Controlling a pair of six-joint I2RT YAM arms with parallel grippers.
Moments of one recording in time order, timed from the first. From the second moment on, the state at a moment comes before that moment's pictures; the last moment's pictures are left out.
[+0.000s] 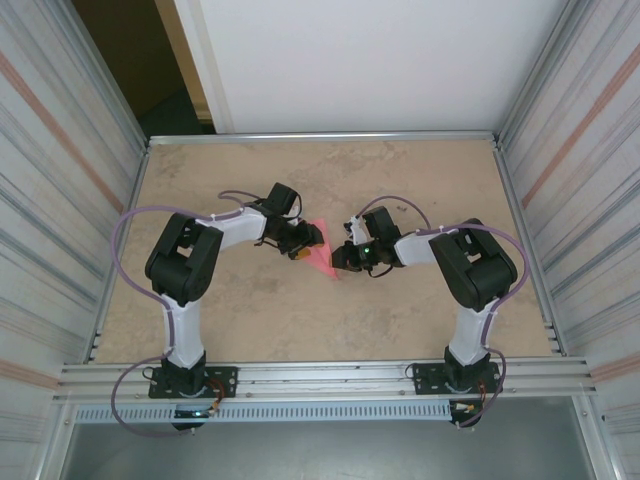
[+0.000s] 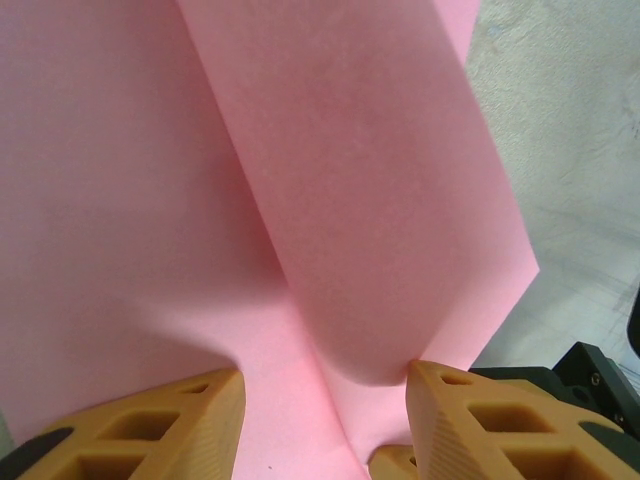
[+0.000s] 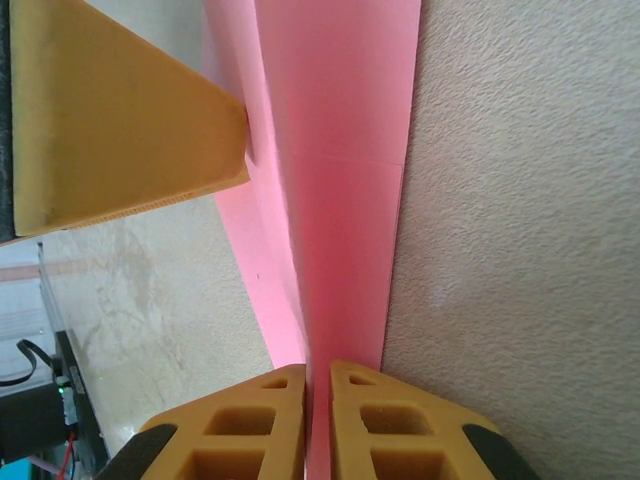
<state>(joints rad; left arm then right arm) -0.50 1.98 1.22 -0.38 0.49 -0.82 0.51 1.87 0.85 0.10 -0.67 0.56</state>
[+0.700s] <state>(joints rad) -0.50 1.99 1.24 -0.40 0.49 -0.81 0.53 1.82 0.85 0.01 -0.63 0.55</state>
